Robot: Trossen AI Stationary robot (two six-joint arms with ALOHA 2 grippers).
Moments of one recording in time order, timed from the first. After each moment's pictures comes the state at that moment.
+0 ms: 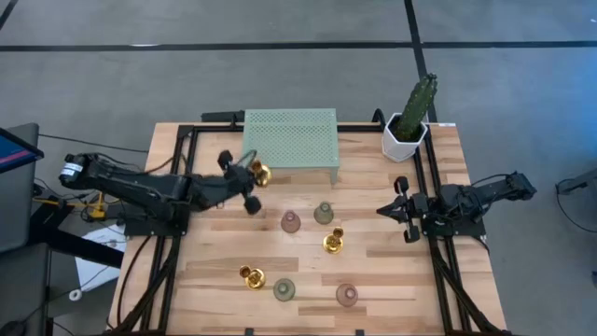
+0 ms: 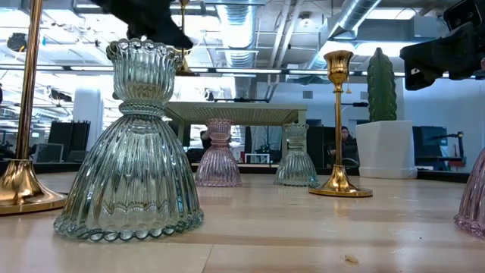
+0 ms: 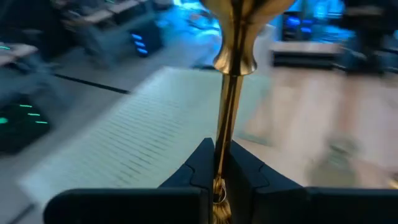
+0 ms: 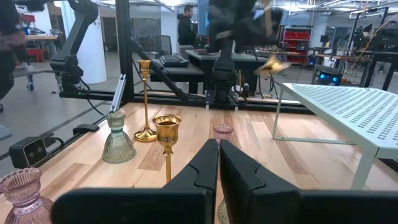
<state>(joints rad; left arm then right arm) -0.15 0.89 0.72 -0.02 -0.78 0.02 0.30 0.02 0.02 0.01 0.21 -0.05</state>
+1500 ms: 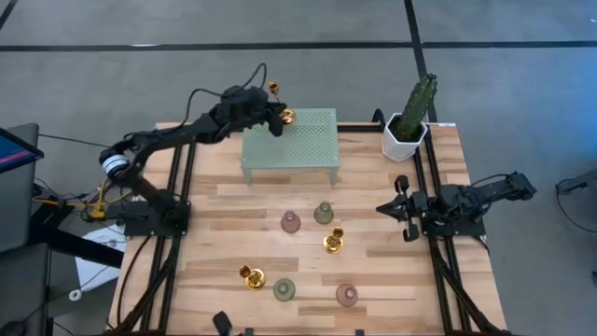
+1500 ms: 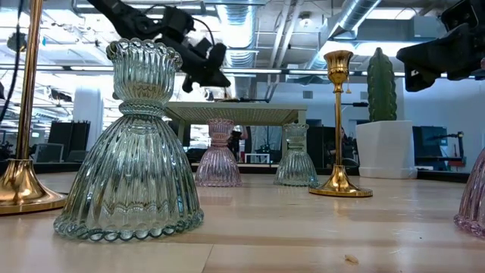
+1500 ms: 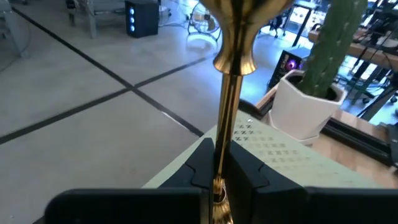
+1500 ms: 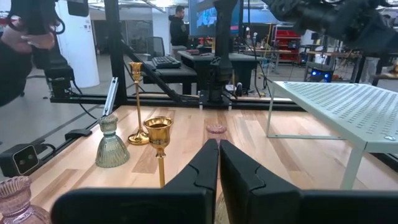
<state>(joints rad) 0.65 1.39 1.04 0.26 0.06 -0.09 0.30 0.02 0.02 0.01 0.25 -0.02</state>
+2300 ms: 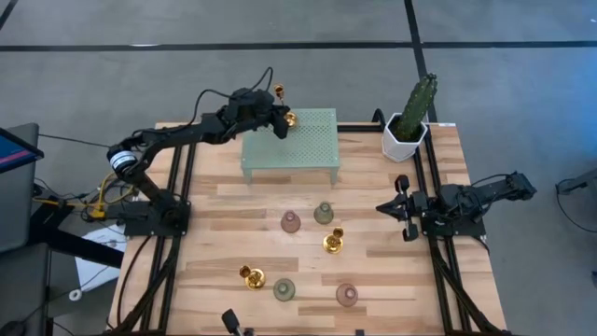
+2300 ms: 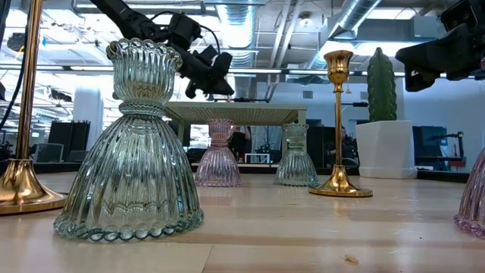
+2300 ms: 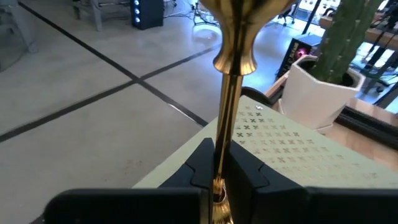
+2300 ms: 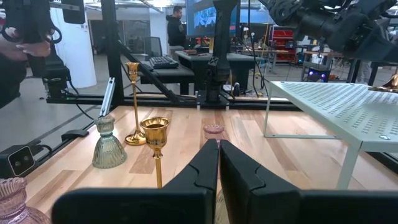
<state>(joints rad) 0.62 1.44 1.06 0.26 0.01 -0.06 0.30 0.02 0.02 0.01 0.26 -0.02</state>
